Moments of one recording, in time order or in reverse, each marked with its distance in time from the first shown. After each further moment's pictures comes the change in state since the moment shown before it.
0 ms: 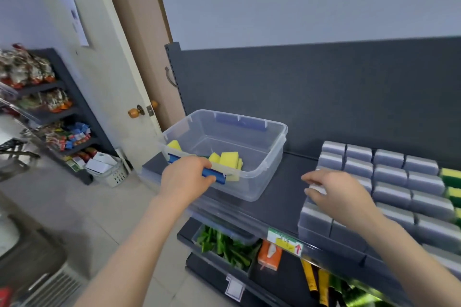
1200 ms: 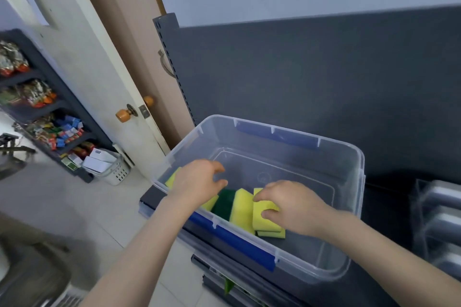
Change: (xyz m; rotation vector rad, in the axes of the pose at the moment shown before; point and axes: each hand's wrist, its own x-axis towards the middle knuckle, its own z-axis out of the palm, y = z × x) left_hand 0.228 -0.105 0.089 -0.018 -0.146 0.079; right_hand 0.238 -0.112 0.118 0.007 -0.343 -0.400
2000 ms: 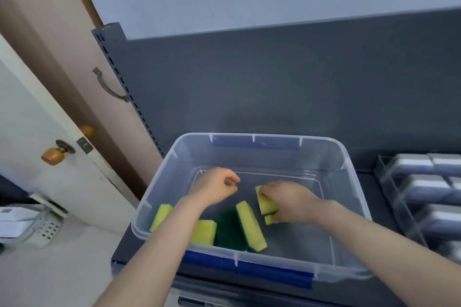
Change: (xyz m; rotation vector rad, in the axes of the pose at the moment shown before) left_hand 0.096 -0.005 0.050 -0.399 -0.349 0.324; right_hand 0.049 0.020 0.033 -0.131 -0.087 0.359
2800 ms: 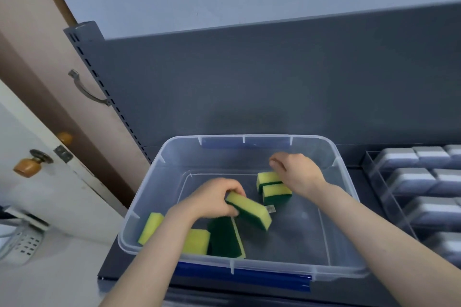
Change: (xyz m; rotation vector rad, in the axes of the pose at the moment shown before) left_hand -0.007 0.007 0.001 -0.034 -0.243 0.238; right_hand 0.004 0.031 -0.025 0.317 0.380 0.410
